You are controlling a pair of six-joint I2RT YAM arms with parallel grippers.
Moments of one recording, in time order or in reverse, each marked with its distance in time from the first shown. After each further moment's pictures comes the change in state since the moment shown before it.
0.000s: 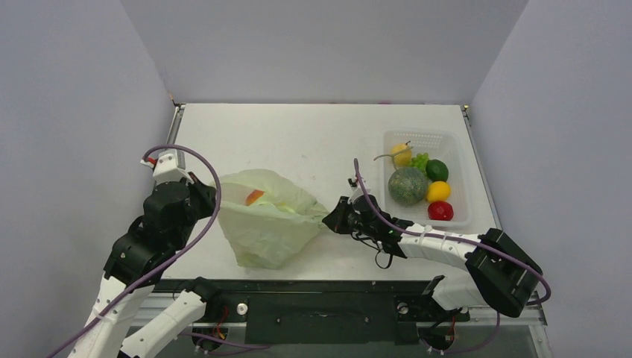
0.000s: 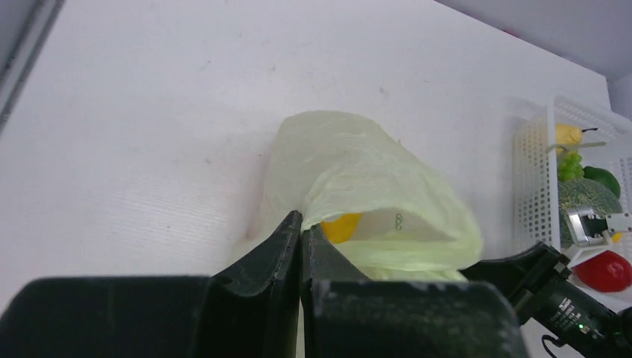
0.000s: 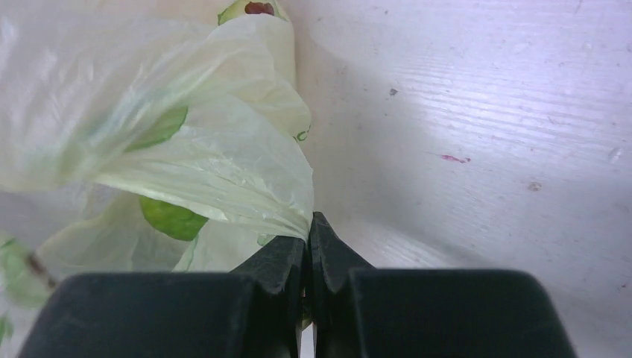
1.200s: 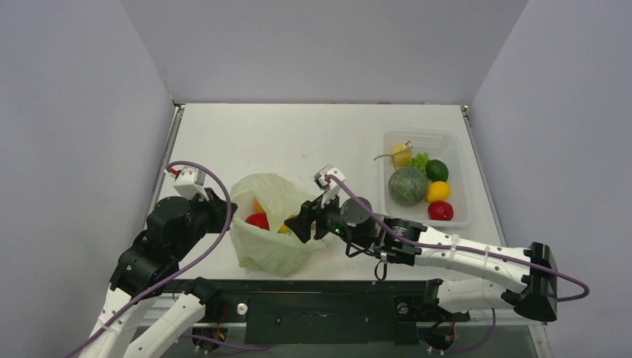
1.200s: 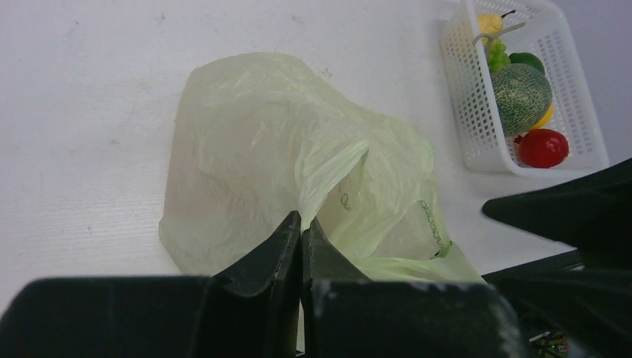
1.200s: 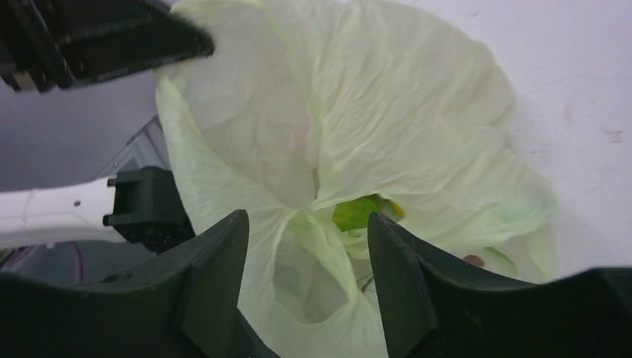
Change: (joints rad) left arm 0.002 -0.117 -0.142 0.049 0.293 0.090; right arm 0.322 -0.203 0.413 -0.361 0.196 -0.376
